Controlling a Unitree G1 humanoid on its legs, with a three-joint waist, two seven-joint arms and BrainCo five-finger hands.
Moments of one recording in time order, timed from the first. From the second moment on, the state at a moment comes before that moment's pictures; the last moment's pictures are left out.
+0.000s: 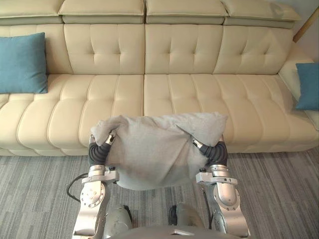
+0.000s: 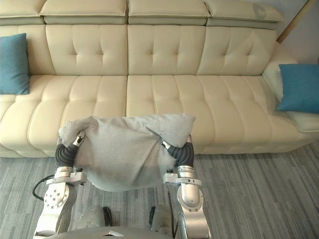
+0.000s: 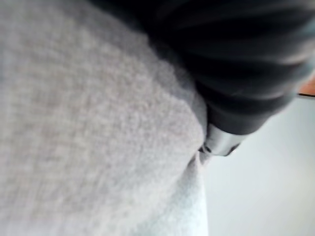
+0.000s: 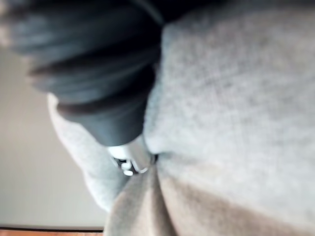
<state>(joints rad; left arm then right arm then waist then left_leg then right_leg) 0.27 0.04 -0.10 -0.27 -0.12 -0.16 0.19 0.28 -0.03 0.12 -0.34 0.03 -0.15 -0.15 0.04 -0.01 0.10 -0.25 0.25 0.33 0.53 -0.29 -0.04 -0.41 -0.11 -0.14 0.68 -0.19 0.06</state>
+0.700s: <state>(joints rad) 0.20 -0.04 -0.12 -0.23 -0.12 -0.17 0.19 0.31 -0.13 0.09 -0.45 0.08 -0.15 -0.16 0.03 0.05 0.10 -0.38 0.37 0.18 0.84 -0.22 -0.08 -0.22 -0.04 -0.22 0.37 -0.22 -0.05</state>
